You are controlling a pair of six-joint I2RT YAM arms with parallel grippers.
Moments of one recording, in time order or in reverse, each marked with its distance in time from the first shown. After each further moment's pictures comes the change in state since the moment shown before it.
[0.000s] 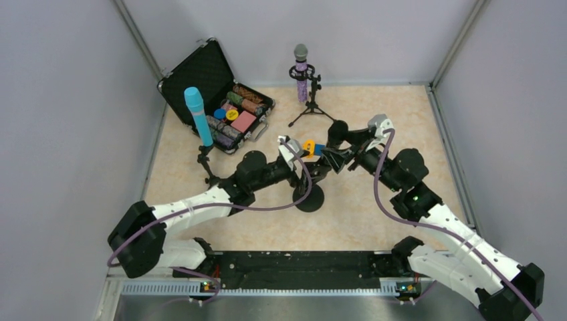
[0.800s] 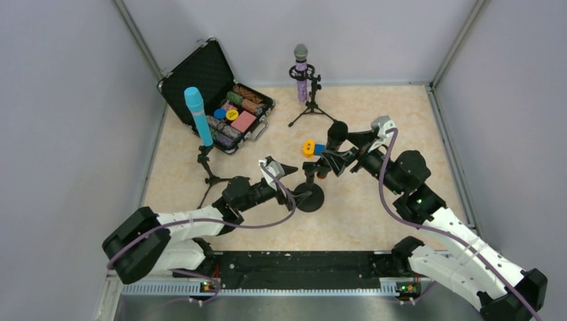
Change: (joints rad) left arm 0.011 -0.124 -0.370 0.348 -0.016 -0.063; right arm 0.003 -0.040 0.000 -0.076 0.053 0.027
